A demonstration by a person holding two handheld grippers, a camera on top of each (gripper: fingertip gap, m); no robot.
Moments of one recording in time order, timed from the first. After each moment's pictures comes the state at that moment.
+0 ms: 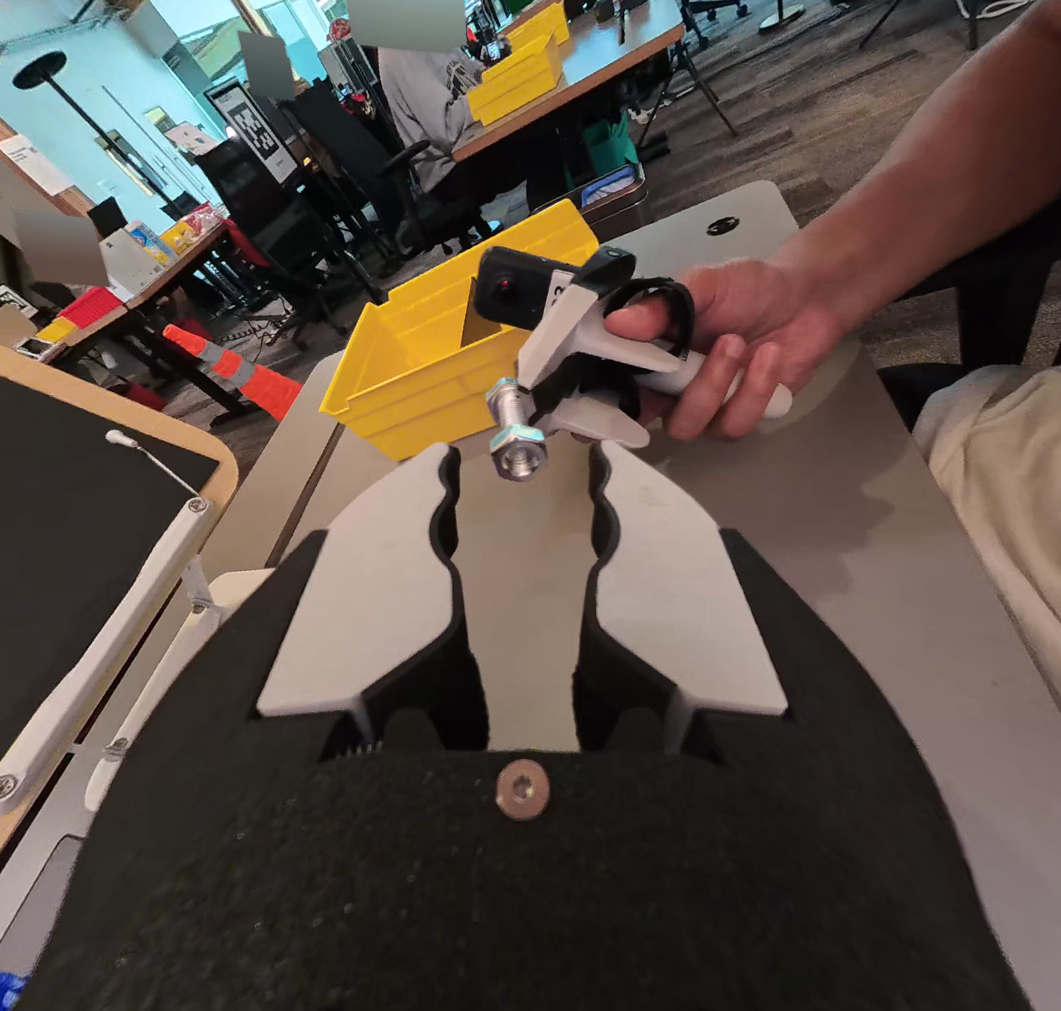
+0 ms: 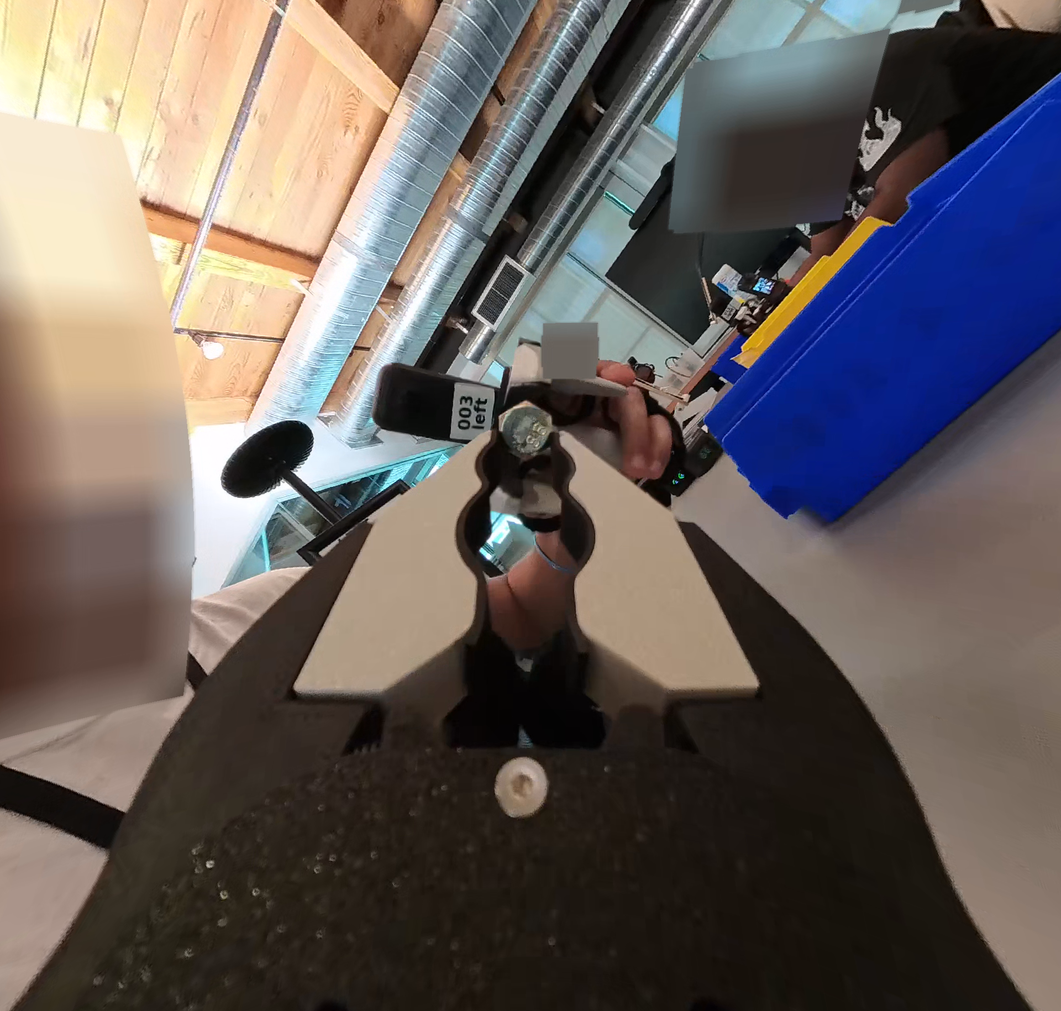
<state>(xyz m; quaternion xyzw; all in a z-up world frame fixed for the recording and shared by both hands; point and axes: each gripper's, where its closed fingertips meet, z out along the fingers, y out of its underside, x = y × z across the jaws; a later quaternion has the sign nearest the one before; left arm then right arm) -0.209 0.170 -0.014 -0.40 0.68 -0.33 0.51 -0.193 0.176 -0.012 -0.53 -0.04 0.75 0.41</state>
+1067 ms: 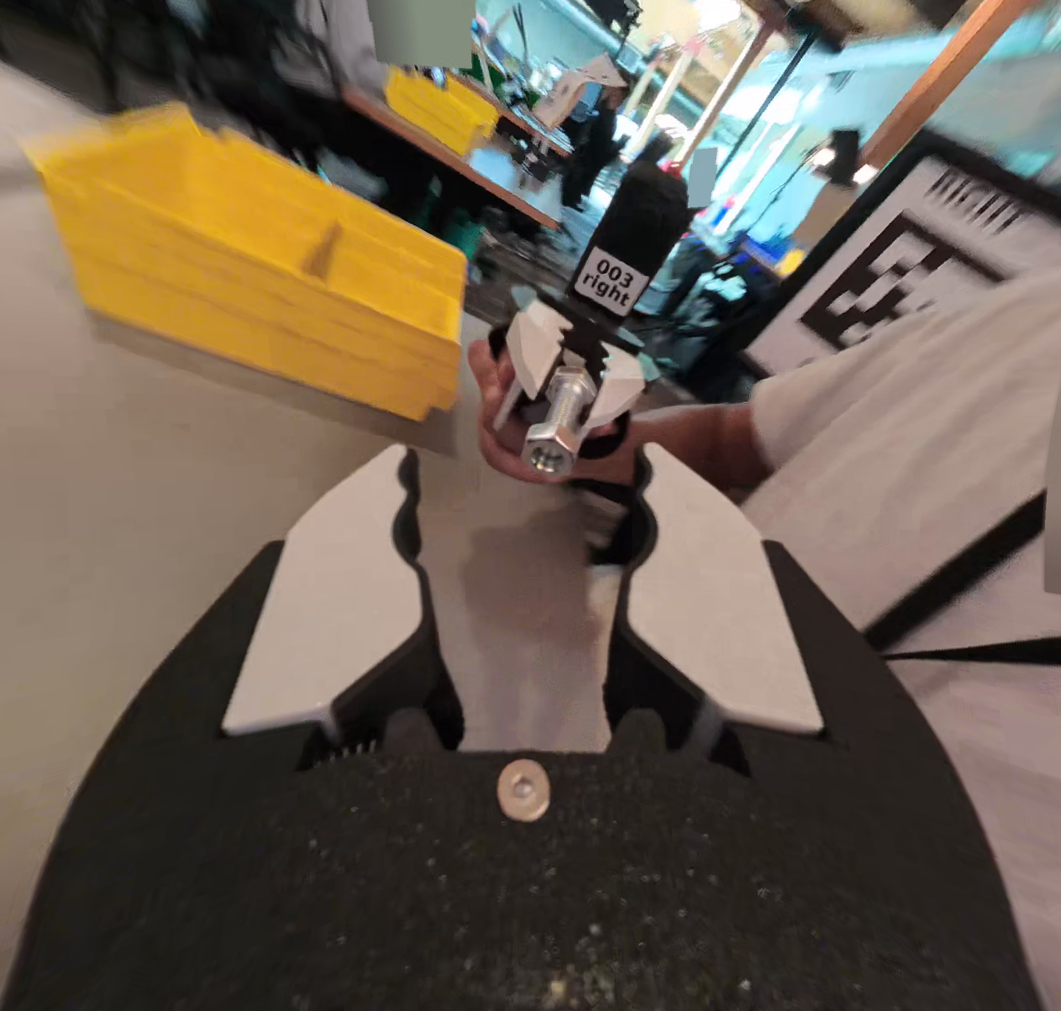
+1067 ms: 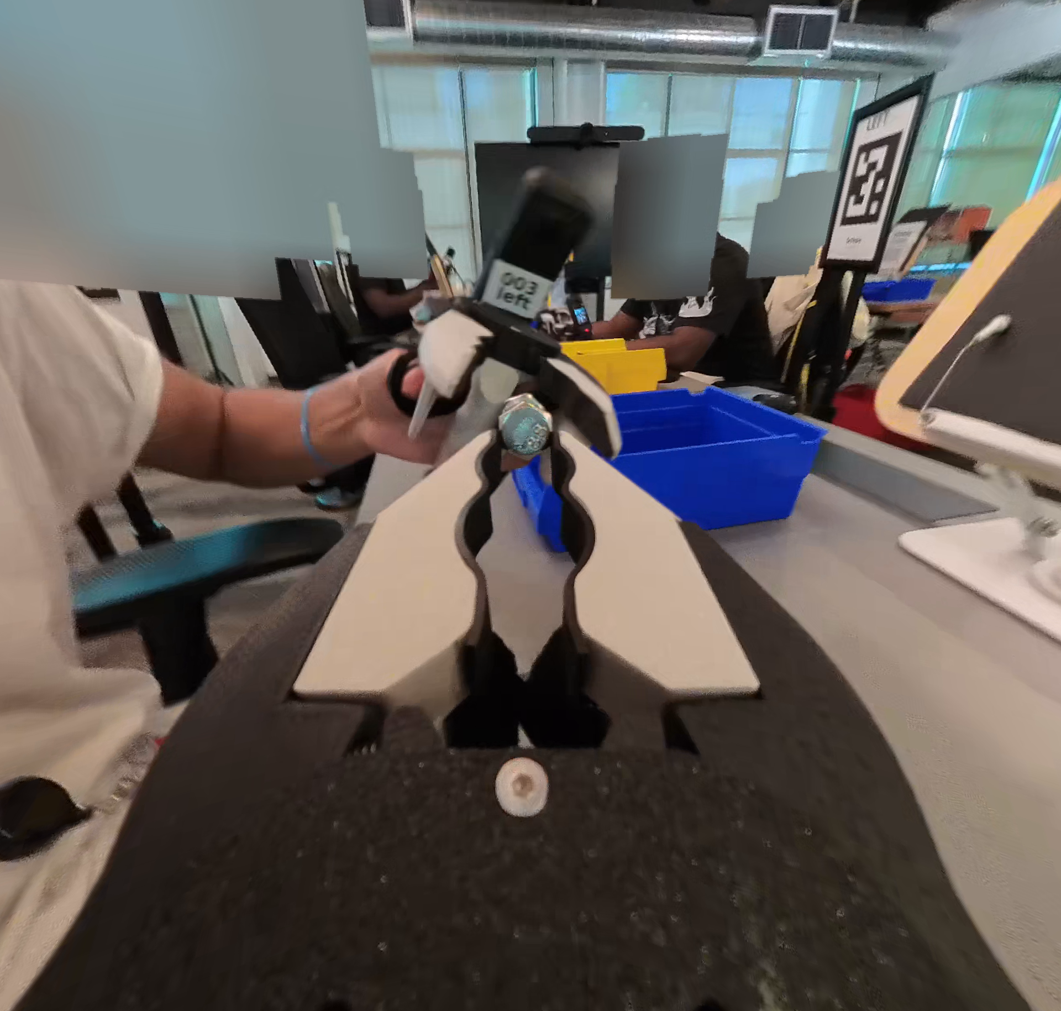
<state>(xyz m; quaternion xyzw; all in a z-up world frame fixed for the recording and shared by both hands) -0.216 0.160 -0.001 -0.58 0.48 -0.61 0.23 -0.200 0.152 0.006 -0.57 -0.31 0.40 0.65</state>
